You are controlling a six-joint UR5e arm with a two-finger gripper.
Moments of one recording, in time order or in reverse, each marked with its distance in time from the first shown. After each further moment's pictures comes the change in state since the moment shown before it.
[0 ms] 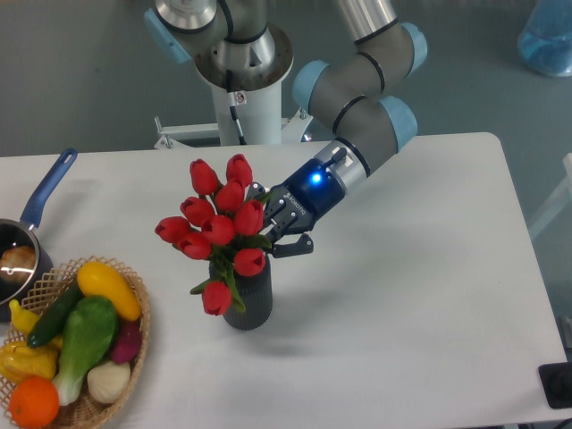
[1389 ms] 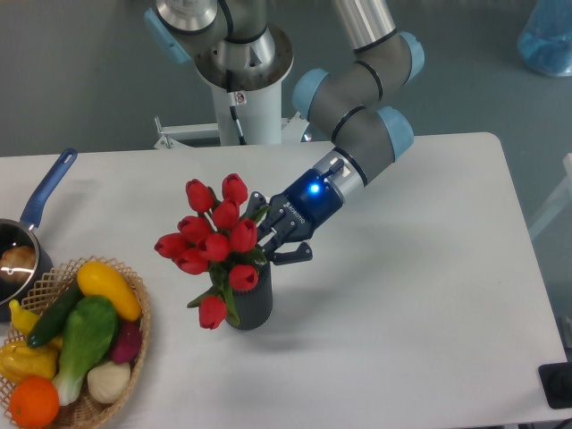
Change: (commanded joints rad) arm 0.000 -0.029 -0.008 0.002 0.034 0.029
